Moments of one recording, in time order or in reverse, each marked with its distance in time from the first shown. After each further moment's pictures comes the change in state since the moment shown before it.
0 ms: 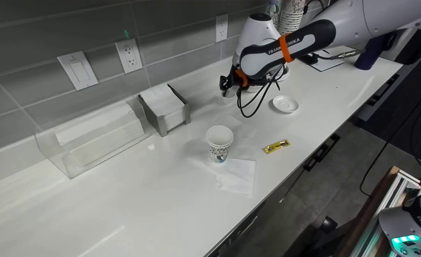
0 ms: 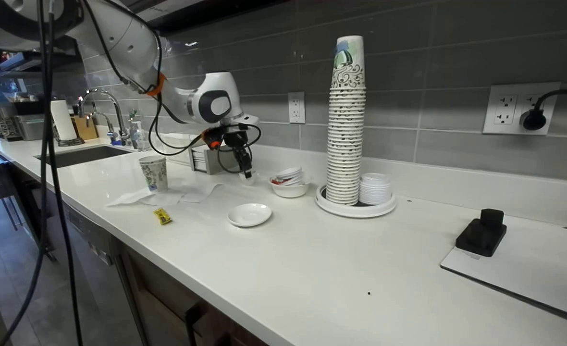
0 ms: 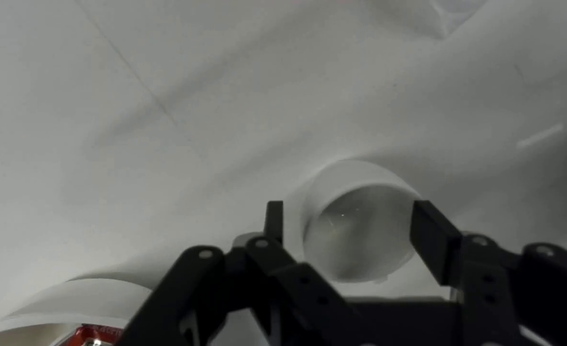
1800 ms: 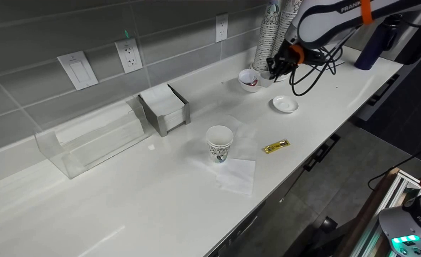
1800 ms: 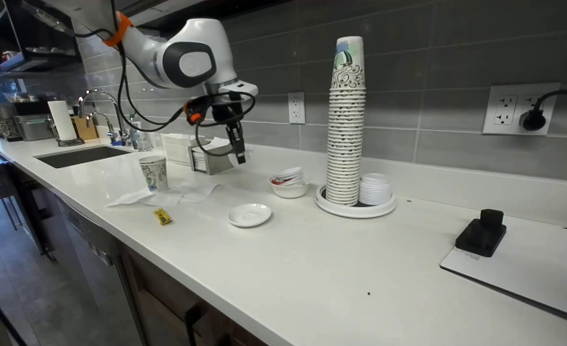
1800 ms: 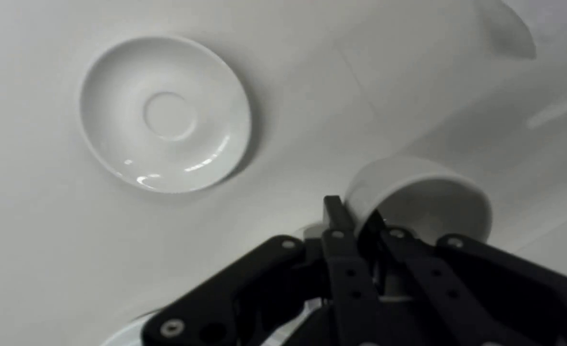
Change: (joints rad) arm -0.107 -0.485 -0.070 -0.471 0.074 -0.020 -0.150
